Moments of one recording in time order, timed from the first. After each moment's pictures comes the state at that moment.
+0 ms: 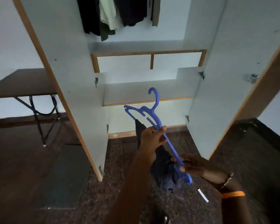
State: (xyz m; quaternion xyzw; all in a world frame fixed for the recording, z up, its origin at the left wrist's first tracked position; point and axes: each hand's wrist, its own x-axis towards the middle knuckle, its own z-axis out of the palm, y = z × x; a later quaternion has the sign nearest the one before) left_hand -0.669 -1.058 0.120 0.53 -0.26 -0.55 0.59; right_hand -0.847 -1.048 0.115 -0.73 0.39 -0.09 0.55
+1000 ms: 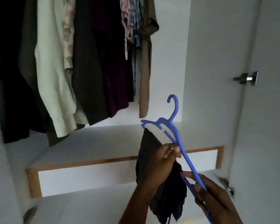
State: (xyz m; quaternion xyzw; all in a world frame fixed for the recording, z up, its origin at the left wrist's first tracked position) left_hand -0.570 -1.672 0.286 0.46 -0.61 -0.34 0.54; right_hand -0.717 -1.623 0.260 -0.61 0.35 -0.53 0.47
